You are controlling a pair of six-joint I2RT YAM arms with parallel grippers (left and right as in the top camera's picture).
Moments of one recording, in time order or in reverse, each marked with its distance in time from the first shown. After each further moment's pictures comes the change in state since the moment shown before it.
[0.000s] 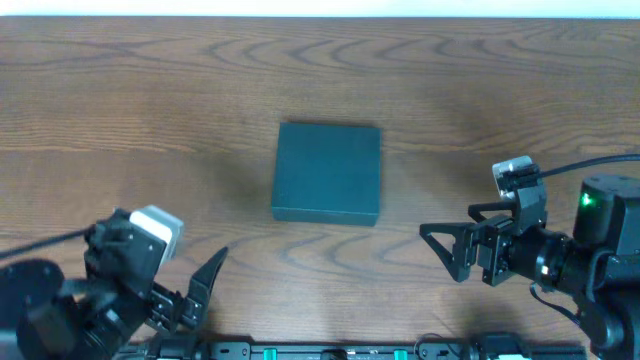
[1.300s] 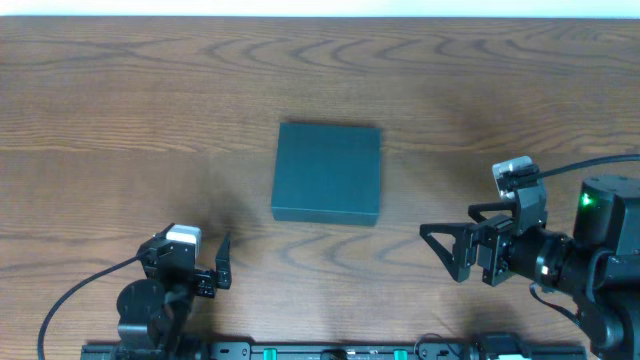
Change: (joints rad) left arm 0.005 -0.683 -1.183 0.679 -0.261 -0.210; right arm 0.000 0.000 -0.001 -0.001 0.000 0.000
